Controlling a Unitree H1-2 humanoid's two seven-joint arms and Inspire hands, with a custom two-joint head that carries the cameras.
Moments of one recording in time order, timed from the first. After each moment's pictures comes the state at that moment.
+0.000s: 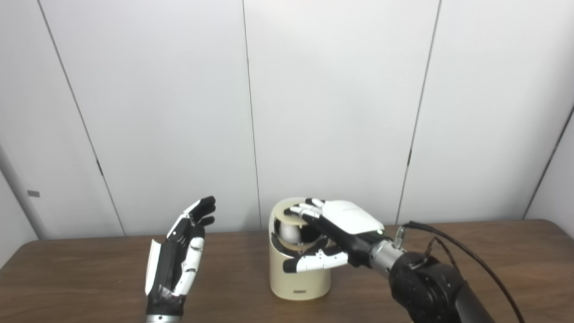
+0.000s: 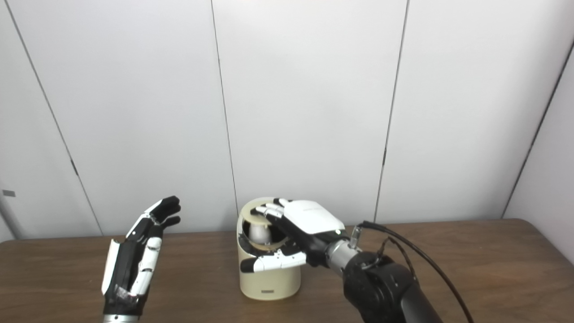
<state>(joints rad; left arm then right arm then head) -0.31 0.11 -0.01 0.08 0.07 -0.45 0.11 -0.59 -0.27 0.31 -0.26 -0.85 0.28 0.59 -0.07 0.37</state>
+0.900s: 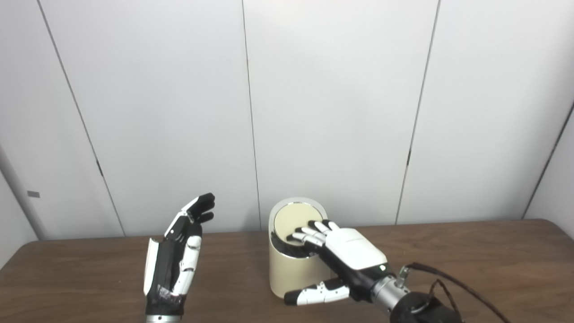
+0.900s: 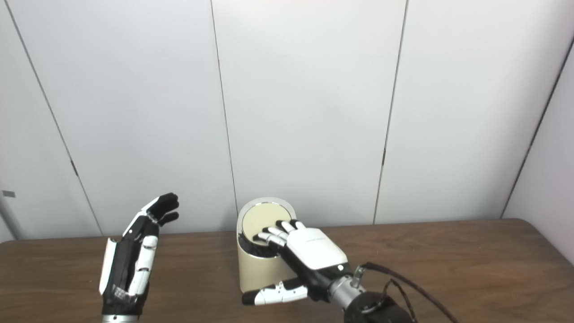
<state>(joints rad) -0.30 0.08 0.01 0.04 0.07 -0.45 0.09 -0.46 -0.29 0.42 -0.26 -1.04 0.19 0.40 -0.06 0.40</state>
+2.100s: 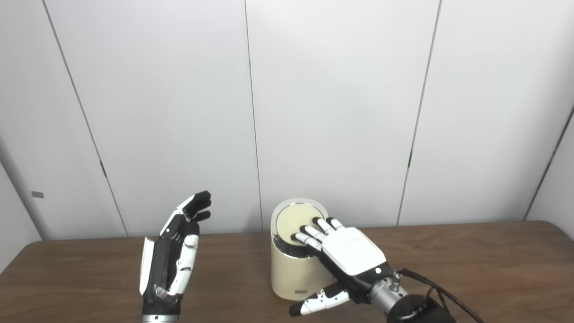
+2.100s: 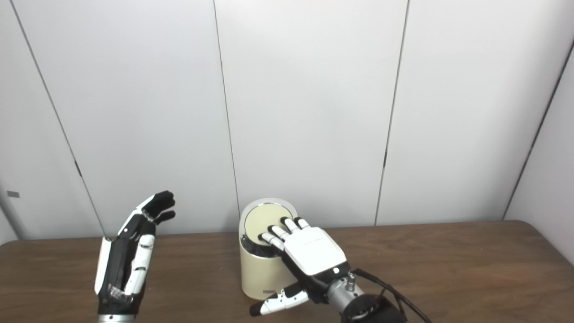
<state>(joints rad) -0.30 0.08 0.03 0.03 0.07 -0.44 0.09 -0.44 -0.25 0.37 -0.24 -1.14 0.15 0.40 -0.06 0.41</state>
